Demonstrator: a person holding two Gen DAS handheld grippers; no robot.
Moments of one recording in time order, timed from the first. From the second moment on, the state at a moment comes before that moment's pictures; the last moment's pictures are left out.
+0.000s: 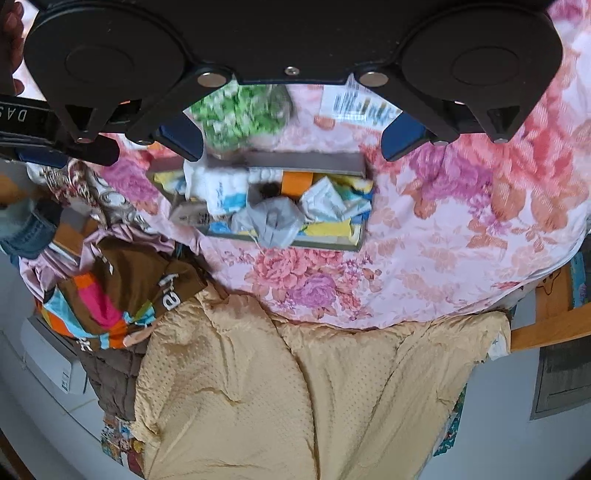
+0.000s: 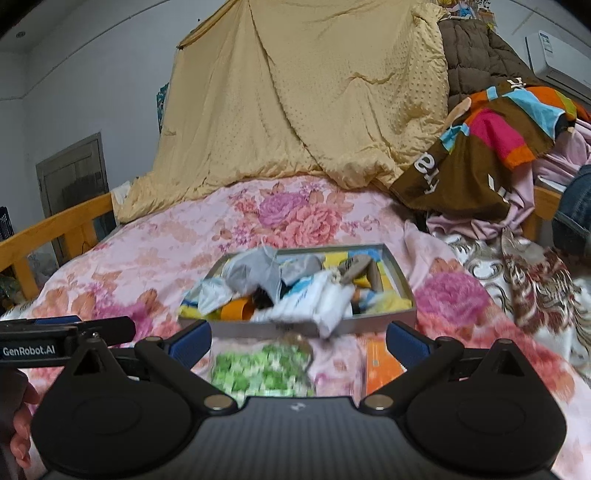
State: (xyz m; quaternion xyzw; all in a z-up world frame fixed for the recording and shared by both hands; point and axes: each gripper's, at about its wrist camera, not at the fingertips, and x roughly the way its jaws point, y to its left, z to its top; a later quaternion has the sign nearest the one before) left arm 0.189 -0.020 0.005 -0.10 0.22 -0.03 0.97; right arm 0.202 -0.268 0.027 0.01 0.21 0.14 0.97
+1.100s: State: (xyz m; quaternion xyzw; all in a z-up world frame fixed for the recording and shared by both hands) left arm 0.143 -0.004 -0.030 -0.09 0.25 0.00 0.96; right arm 0.168 -0.264 0.002 -0.01 0.27 0.13 0.95
